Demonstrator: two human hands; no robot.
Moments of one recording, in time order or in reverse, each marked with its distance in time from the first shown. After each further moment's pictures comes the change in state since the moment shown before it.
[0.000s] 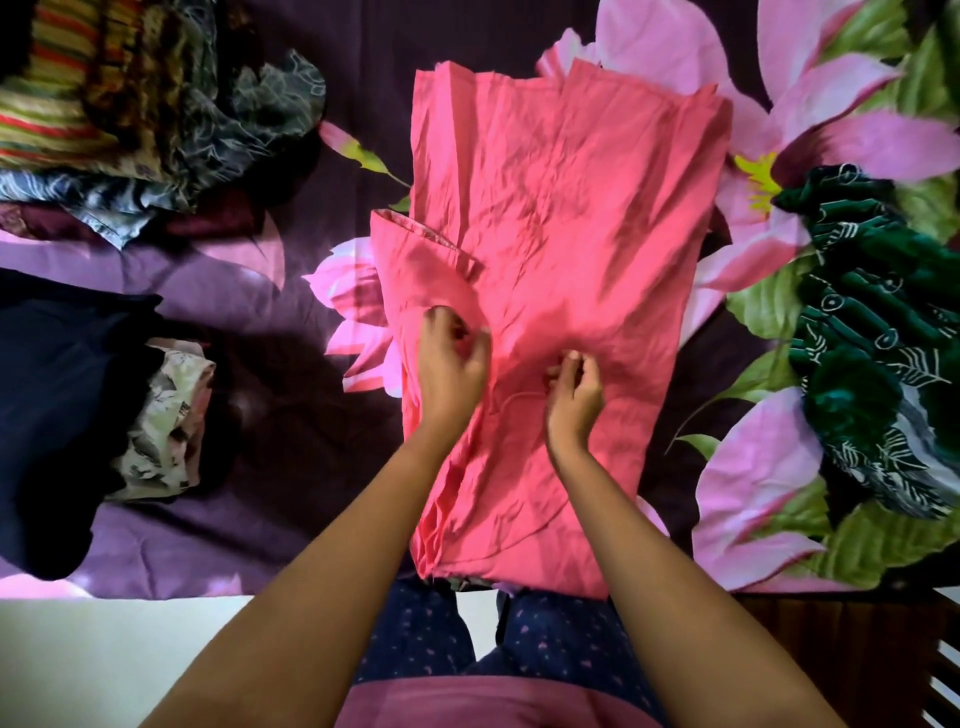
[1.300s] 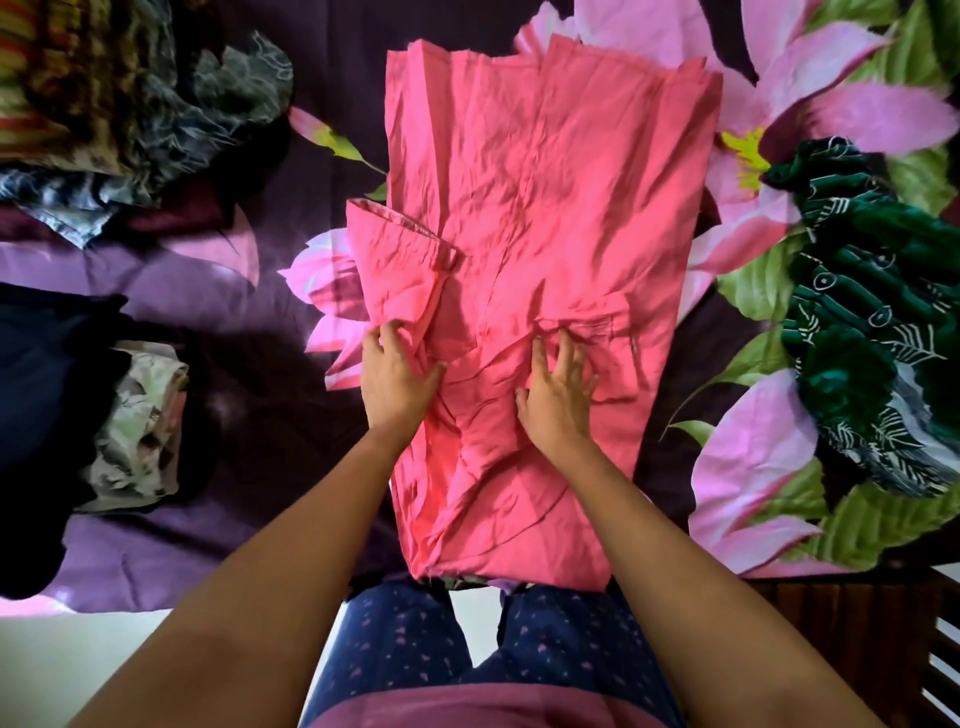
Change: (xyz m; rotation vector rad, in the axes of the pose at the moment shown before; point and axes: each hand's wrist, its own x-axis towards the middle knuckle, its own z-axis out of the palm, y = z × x) left_hand 0.007 -0.058 -0.022 0.473 -0.099 -0.134; right_hand 0.008 0.008 -0.015 -1.141 -0.560 -0.294
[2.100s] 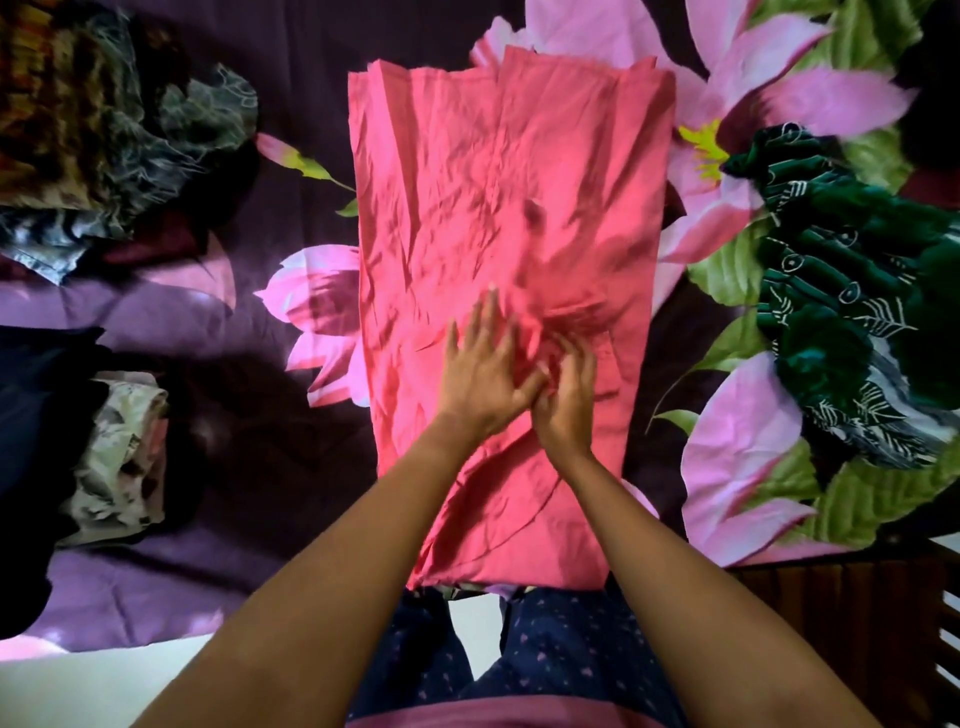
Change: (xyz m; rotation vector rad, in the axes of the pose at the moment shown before) left_hand -0.027 0.085 0.032 0.389 -0.347 0.510; right_hand -0.011 0.024 0.009 0.730 0.513 -0.035
